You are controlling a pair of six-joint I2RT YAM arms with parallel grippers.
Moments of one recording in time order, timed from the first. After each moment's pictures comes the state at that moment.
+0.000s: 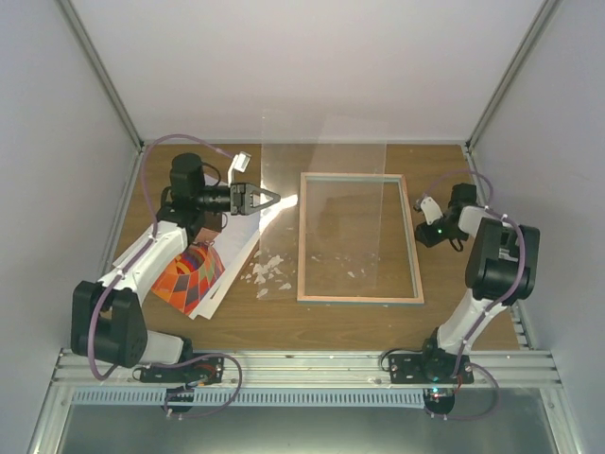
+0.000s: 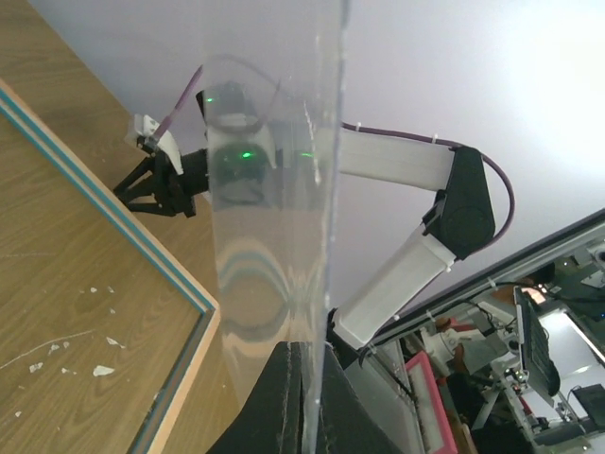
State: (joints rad) left arm -0.20 1.37 0.99 0.18 1.29 -0.69; right arm -0.25 1.81 1.04 -0.46 -0.33 -0.70
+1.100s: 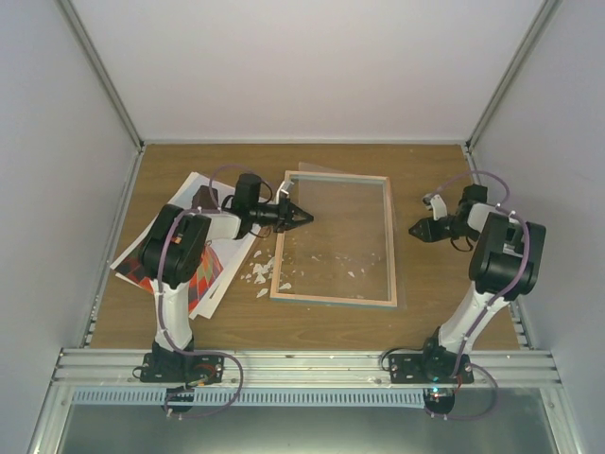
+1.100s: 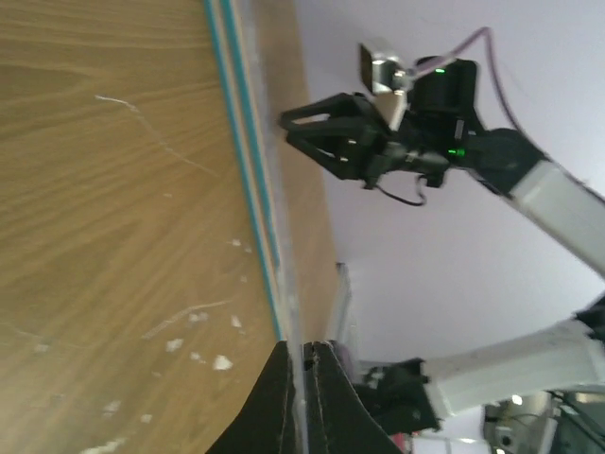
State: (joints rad) left arm -0.36 2.00 1.07 0.47 1.12 -0.94; right arm -0.32 1.88 1.11 -0.55 -0.67 -0.59
